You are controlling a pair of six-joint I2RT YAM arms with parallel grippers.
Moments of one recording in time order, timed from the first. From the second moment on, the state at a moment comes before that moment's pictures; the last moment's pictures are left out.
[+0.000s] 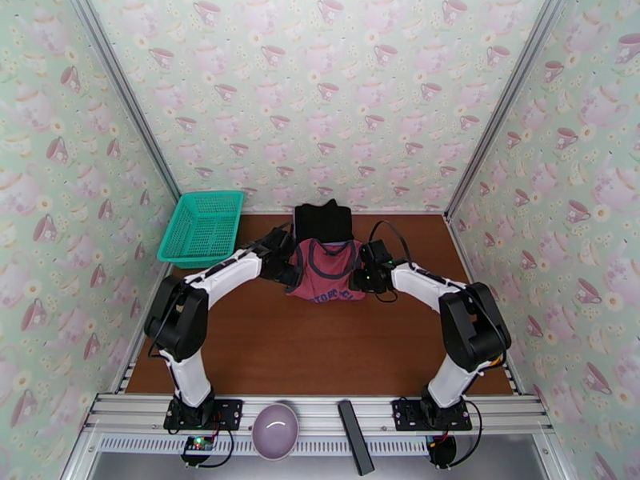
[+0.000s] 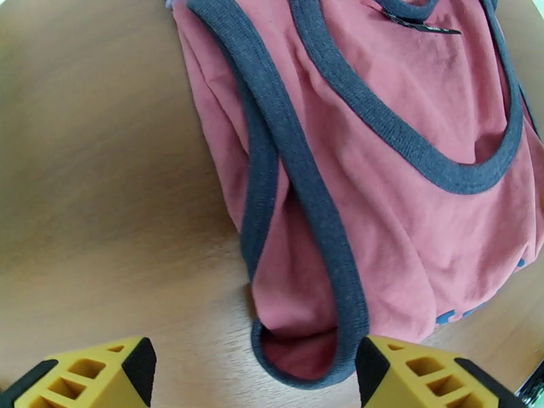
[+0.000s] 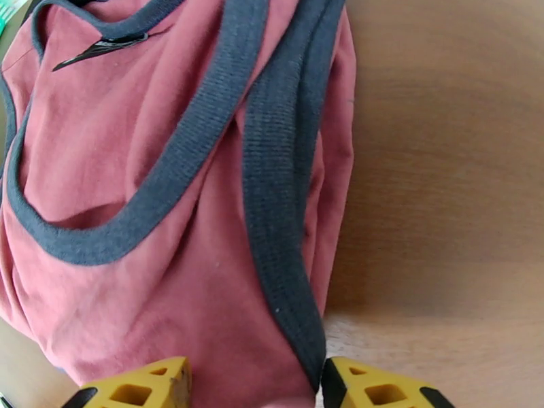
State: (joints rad) left arm -0.48 1.84 1.36 -0.63 0.02 -0.18; right arm 0.39 1.75 1.10 -0.47 -0.09 0.37
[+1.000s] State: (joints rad) left arm -0.51 1.90 1.24 -0.55 -0.03 -0.19; right arm 0.39 1.85 1.19 -0.58 0.04 0.32
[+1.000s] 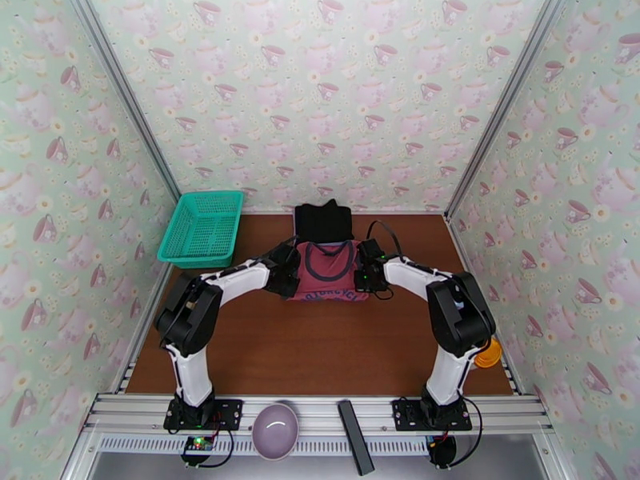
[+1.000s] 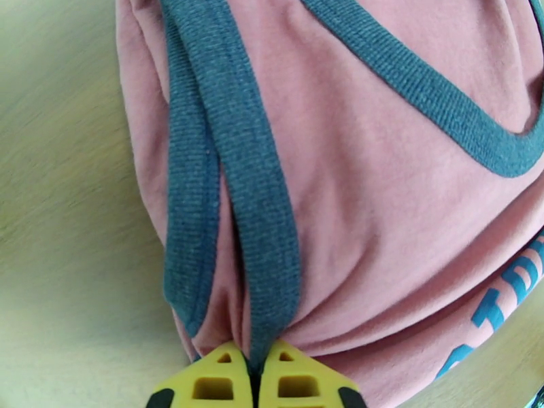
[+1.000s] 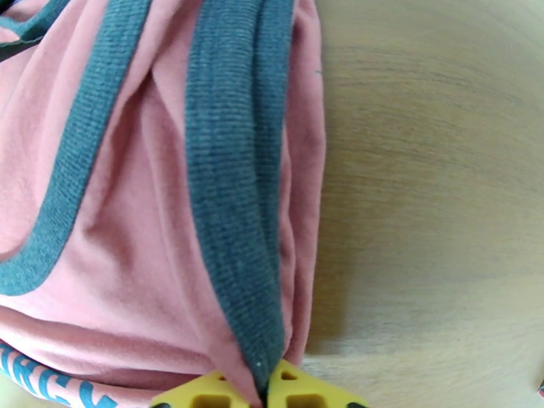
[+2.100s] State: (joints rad) left arm -0.40 2.20 1.68 -0.69 0.11 -0.20; right arm 0.32 2.07 1.46 -0.58 -0.09 0.34
